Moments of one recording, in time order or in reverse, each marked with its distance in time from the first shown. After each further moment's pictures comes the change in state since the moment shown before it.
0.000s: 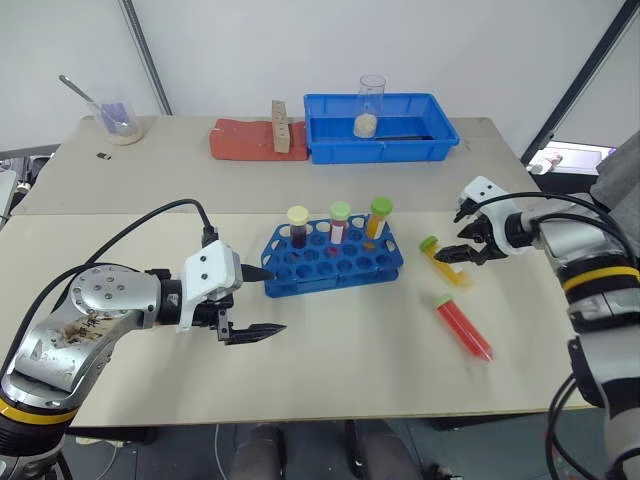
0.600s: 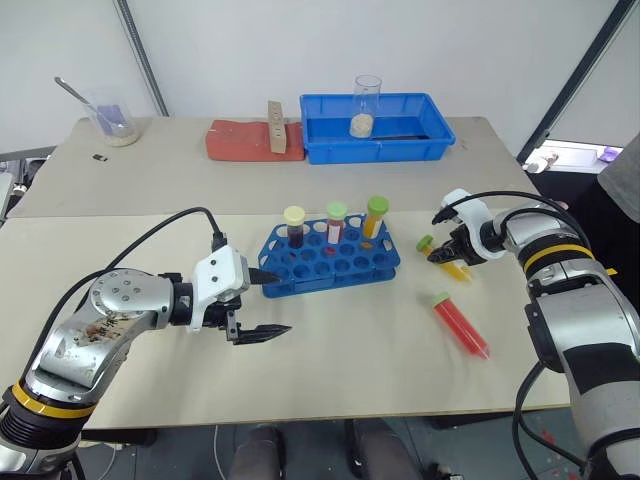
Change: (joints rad) left arm -0.014 -0.053 -0.060 0.077 0.056 -0.070 -0.010; right arm -0.142 0.138 -0.033 0.379 -0.096 -0.099 0.018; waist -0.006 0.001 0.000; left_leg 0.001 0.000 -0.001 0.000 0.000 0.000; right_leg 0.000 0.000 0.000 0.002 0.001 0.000
